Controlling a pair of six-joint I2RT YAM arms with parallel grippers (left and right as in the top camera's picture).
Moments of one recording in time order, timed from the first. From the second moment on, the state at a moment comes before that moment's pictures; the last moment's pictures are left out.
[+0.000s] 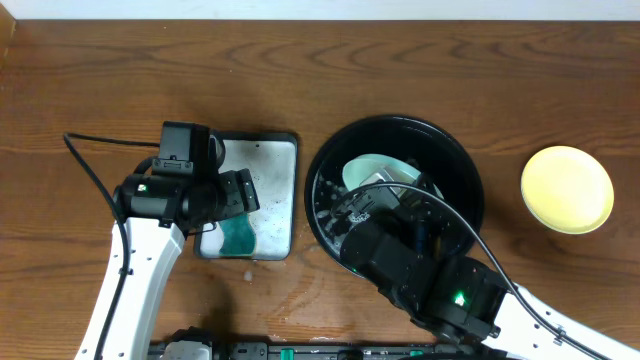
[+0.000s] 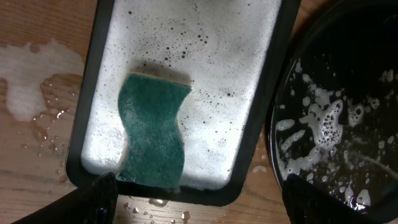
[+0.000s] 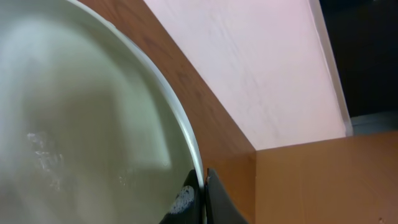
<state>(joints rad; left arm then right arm) -0.10 1.23 1.06 -1.05 0.14 -0.38 1.10 1.16 1.03 -0.80 1.12 -0.14</state>
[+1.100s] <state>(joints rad) -0.10 1.23 1.06 -1.05 0.14 -0.38 1.10 1.16 1.03 -0.80 1.13 -0.17</state>
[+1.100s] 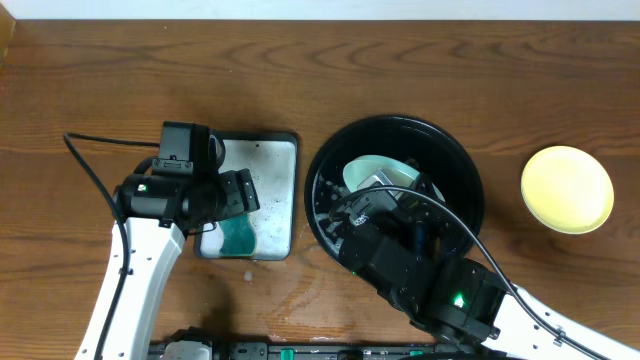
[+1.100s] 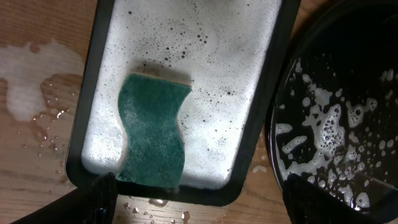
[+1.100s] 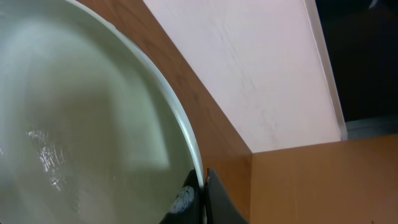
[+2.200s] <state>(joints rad) -0.10 1.23 1.06 -1.05 0.14 -0.38 1.11 1.16 1.03 -0.80 1.16 -0.17</state>
